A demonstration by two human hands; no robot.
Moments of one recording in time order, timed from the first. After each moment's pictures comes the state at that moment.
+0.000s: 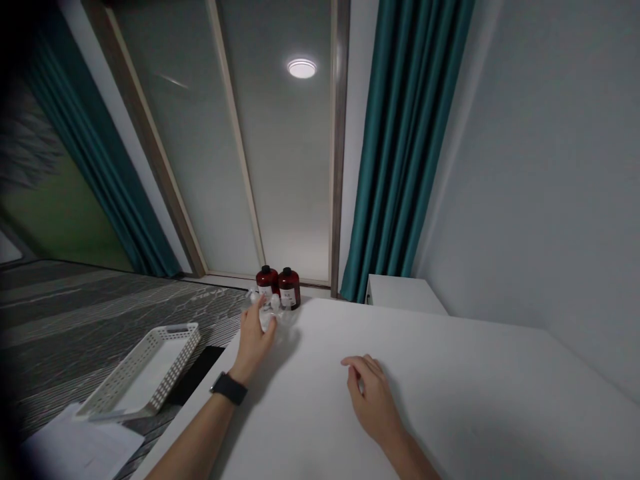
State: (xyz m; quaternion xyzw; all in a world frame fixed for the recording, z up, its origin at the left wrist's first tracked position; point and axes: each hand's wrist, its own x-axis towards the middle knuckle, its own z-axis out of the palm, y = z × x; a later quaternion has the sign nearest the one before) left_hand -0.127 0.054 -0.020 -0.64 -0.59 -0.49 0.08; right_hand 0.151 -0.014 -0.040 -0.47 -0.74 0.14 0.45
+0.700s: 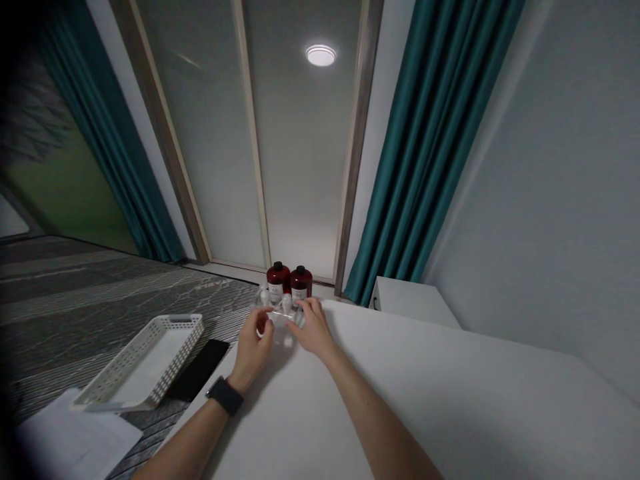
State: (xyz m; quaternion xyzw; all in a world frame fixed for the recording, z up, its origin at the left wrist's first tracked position) left_hand -0.143 0.044 -0.020 -0.58 -0.58 -0.57 -0.06; right_hand 0.003 0.118 -0.031 -0.39 -0.80 0.20 0.41
